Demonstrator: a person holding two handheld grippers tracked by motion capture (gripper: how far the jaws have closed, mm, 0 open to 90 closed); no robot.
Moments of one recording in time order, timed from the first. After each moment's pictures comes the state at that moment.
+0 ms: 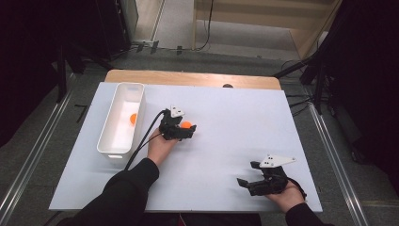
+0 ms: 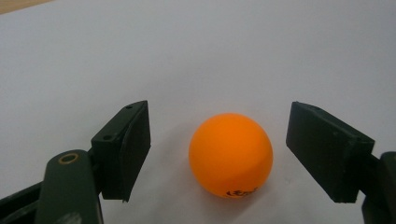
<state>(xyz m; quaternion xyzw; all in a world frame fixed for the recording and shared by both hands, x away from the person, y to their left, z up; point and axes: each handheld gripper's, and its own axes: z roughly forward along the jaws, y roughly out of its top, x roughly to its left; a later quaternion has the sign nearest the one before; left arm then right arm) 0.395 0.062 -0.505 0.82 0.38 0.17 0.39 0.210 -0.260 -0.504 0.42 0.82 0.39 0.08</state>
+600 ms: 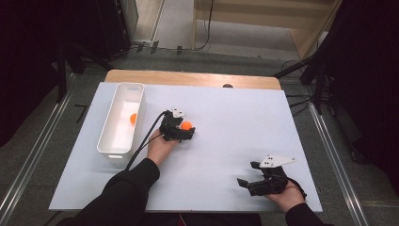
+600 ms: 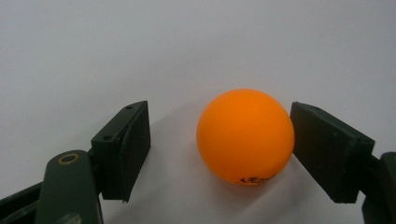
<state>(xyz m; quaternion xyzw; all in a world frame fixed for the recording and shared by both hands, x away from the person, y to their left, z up) 0.399 0.061 -0.513 0.83 0.40 0.16 0.36 0.210 -0.260 -0.505 0.42 0.82 0.39 0.08</state>
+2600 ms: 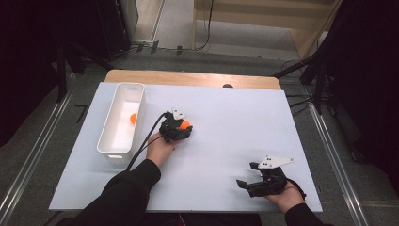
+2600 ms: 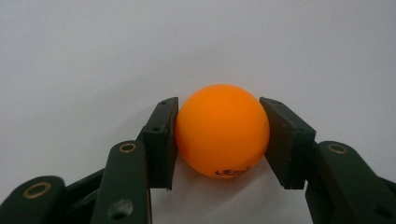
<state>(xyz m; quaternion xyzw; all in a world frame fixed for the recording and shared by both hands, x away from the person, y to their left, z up) 0.392 0.059 -0.512 0.83 0.40 0.18 0.36 0.209 -0.257 -0.505 0.41 0.82 0.38 0.08</state>
